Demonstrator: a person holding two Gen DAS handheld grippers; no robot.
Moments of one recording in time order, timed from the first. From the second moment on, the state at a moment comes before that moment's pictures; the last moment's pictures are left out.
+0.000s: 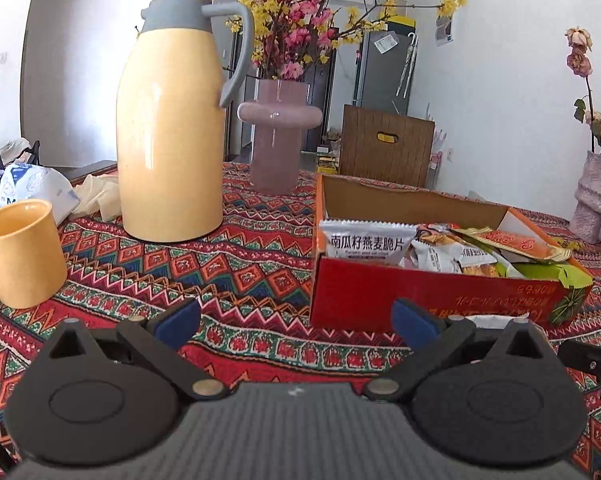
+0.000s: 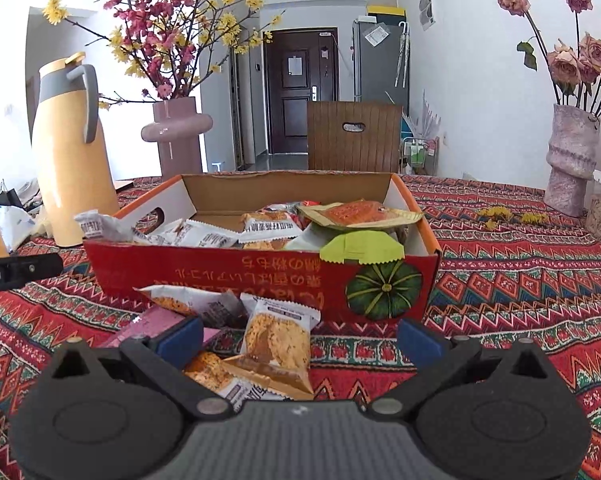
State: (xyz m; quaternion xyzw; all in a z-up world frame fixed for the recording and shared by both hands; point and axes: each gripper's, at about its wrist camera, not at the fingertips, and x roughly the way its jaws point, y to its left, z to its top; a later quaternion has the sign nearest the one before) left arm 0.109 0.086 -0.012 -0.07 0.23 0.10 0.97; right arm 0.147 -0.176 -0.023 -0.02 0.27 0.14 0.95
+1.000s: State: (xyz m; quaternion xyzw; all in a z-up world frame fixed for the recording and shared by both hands) left arm 0.115 0.094 -0.022 -0.10 0.25 0.08 0.96; right arm 0.210 -0.166 -0.046 0.02 0.35 0.17 0.92
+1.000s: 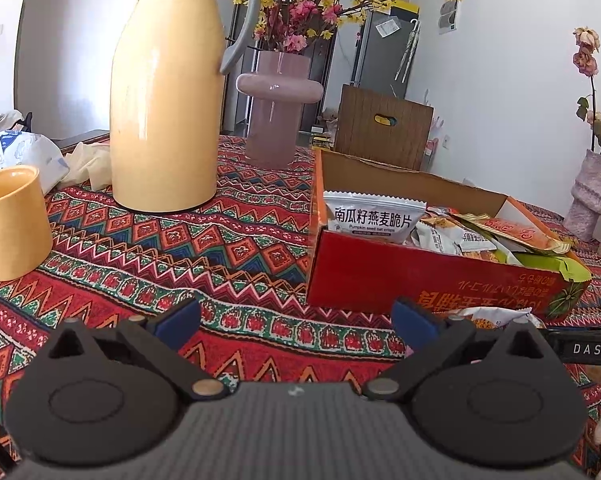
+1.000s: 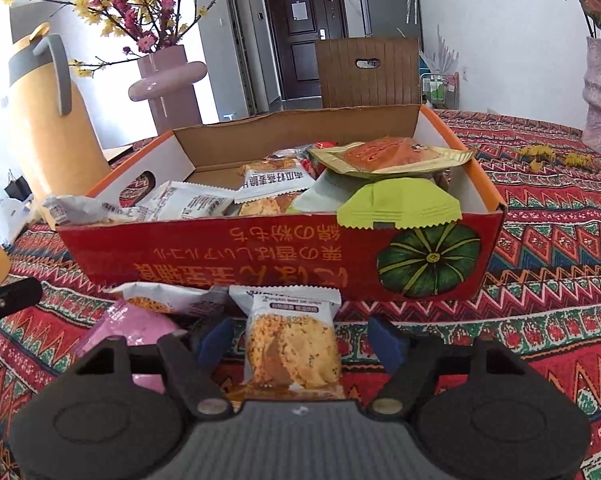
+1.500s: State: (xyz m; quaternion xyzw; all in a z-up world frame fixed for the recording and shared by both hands) left arm 0.119 0.094 -0.024 -0.09 0.27 0.10 0.95; right arm 0.174 -0.198 -0.024 0.00 0.28 0.16 0.95
